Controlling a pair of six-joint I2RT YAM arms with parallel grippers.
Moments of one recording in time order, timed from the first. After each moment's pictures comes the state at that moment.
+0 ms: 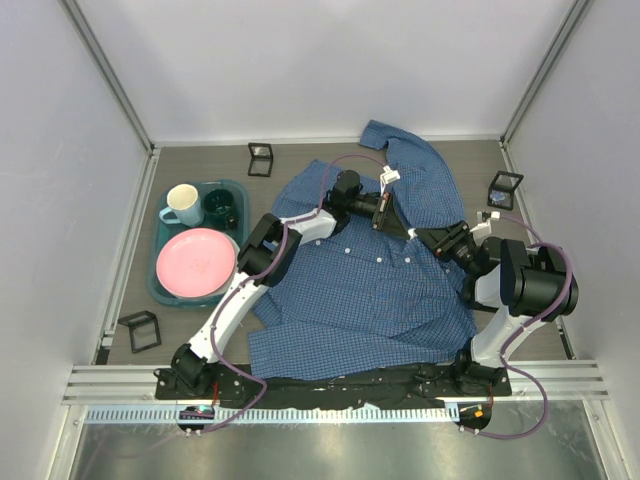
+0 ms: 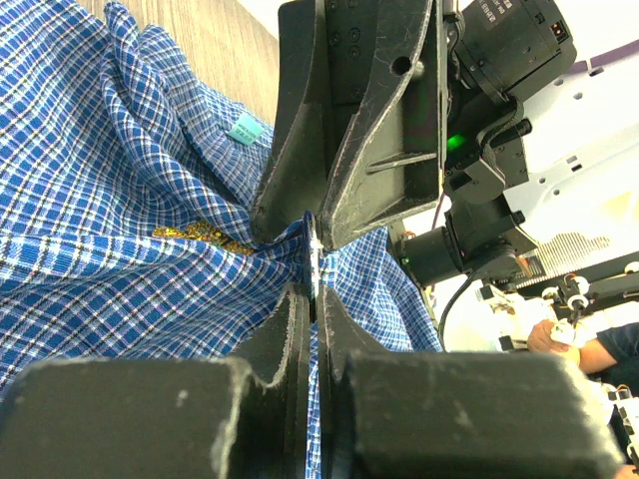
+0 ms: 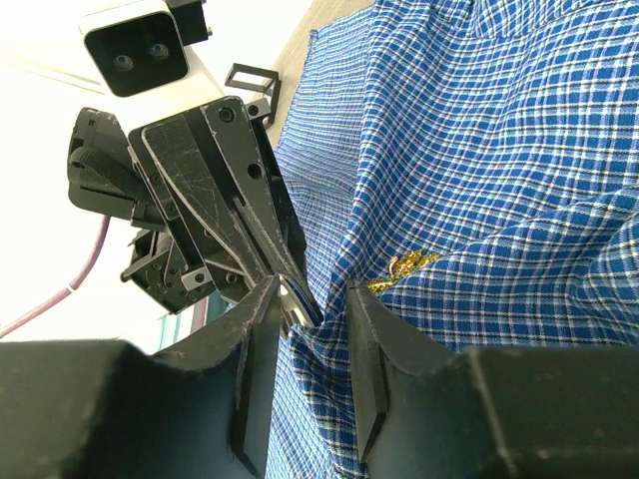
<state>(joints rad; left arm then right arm) -0.69 2.72 2.06 0.69 1.25 -0.94 -0.21 1.74 0.29 1.32 -0.72 1.00</state>
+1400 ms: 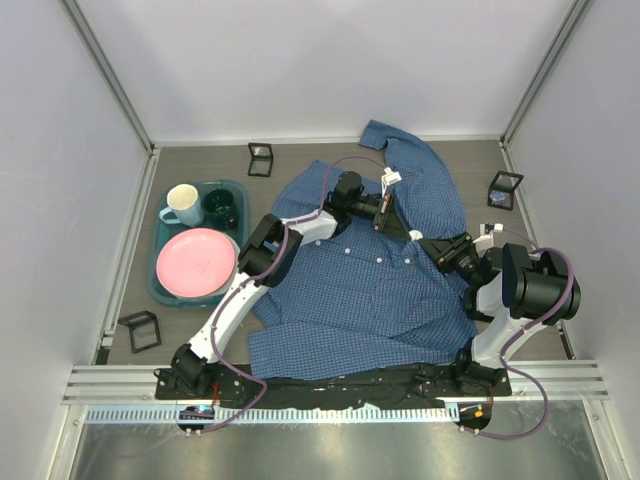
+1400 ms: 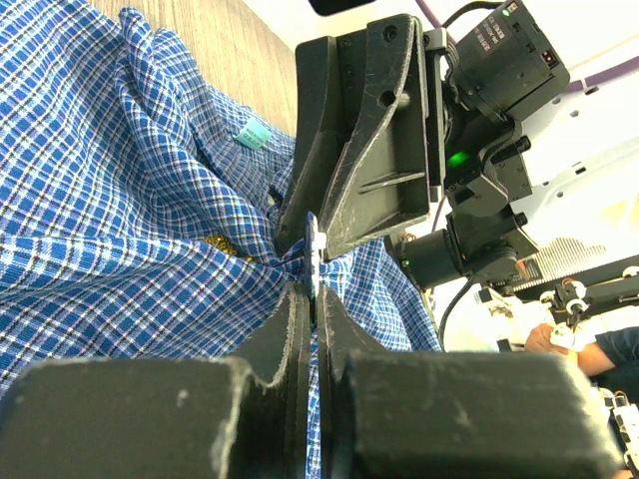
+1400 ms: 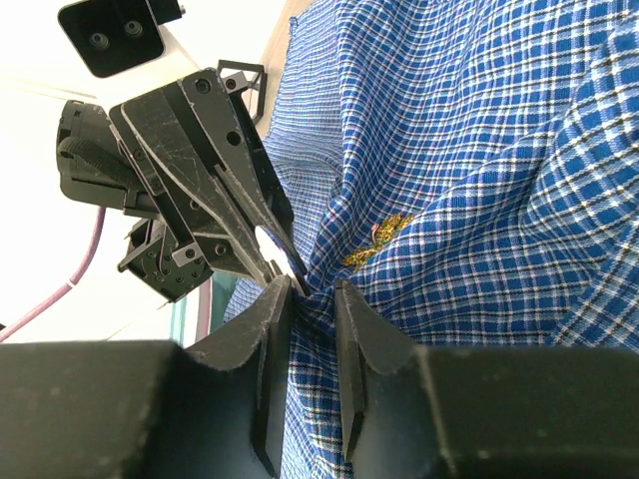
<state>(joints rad) -0.68 2.72 2.06 0.68 1.24 -0.94 -0.25 1.72 0.20 1.33 -0.73 1.03</state>
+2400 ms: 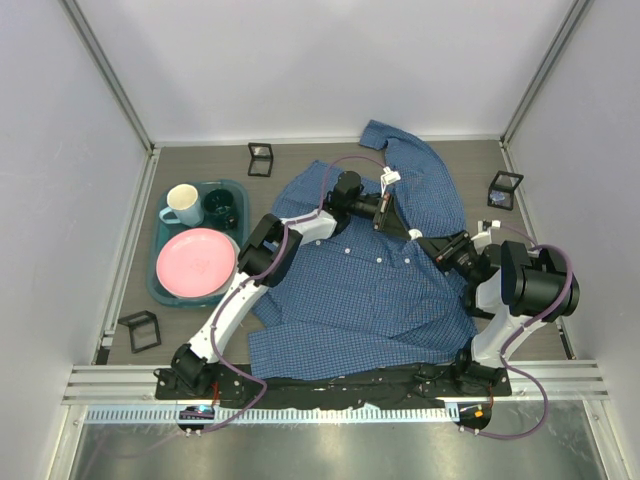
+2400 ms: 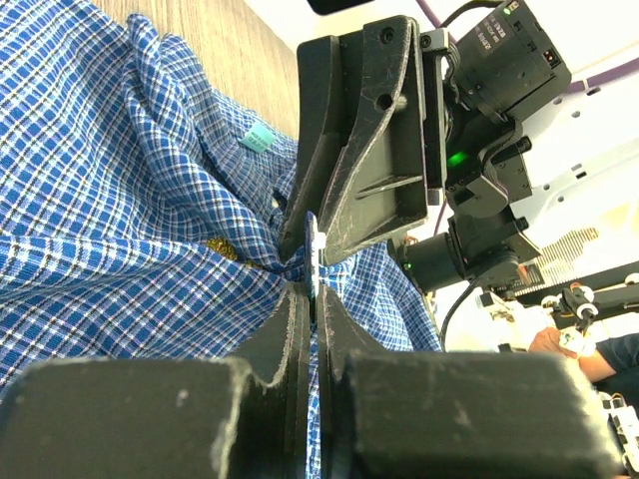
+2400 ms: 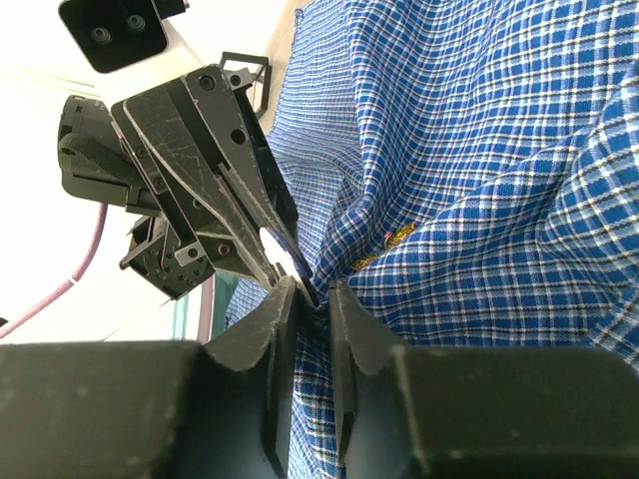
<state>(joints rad) -0.69 2.72 2.06 0.68 1.23 -0.94 -0.23 1.74 0.23 1.33 -0.74 1.03</state>
